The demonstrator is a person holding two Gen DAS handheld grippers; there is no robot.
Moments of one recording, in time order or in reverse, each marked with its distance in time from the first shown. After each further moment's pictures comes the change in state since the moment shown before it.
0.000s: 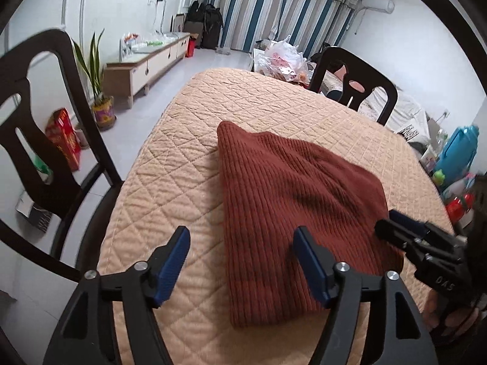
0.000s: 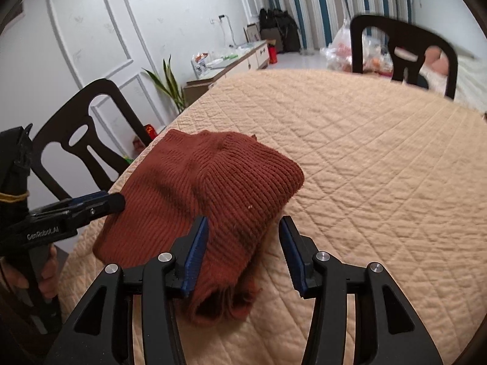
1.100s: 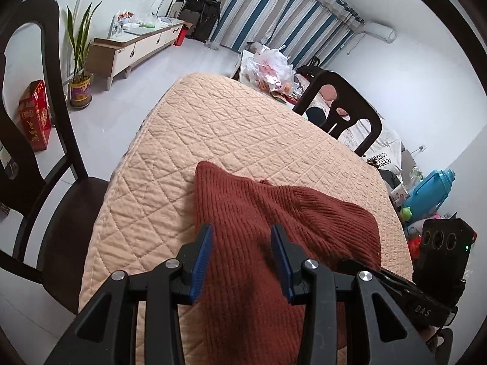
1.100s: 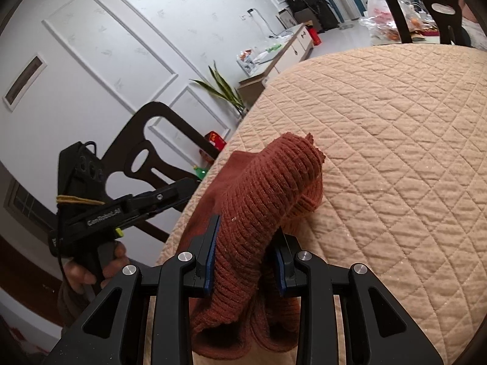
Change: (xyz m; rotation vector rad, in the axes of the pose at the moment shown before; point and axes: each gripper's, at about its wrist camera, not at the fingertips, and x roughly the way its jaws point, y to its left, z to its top) left arm 0.027 0.027 0.053 -0.162 0.026 -0.213; right arm 0.036 -0.014 0.029 0.187 0.067 0.387
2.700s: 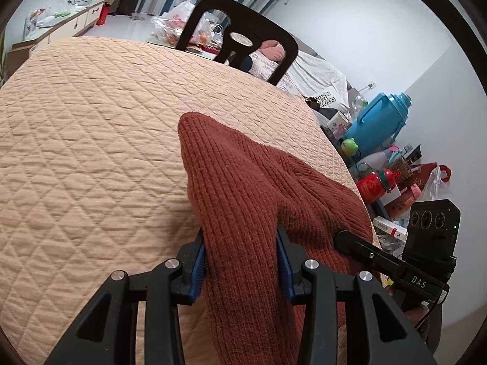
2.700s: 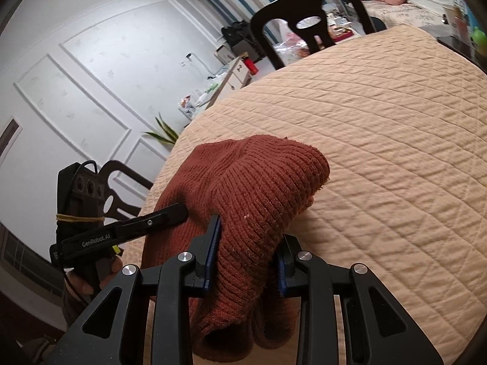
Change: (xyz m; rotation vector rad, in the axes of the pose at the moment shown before) left arm 0.072 -0.207 -0.072 0.186 0.195 -0.210; right arm -0.183 -0.125 -0.046 0.188 -0.181 -0.144
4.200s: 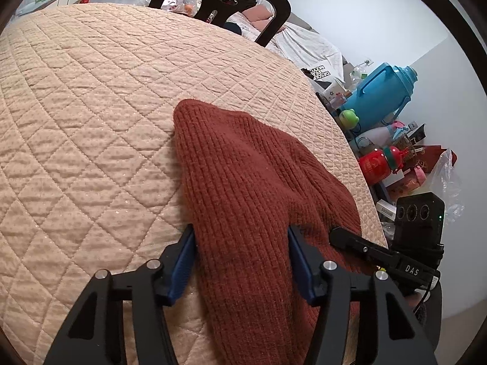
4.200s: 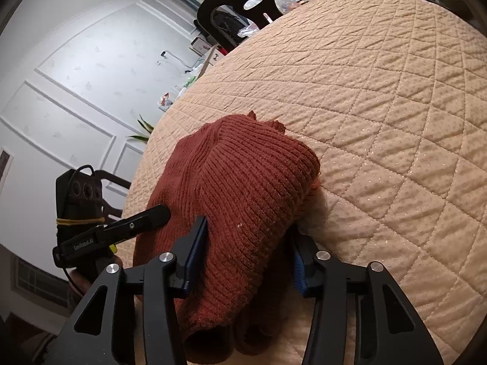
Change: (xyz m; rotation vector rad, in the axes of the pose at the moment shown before) left arm 0.090 -0.032 -0.006 0.013 0.134 -0.049; right arm -0.028 -0.096 -0.017 0.151 0.074 -0.015
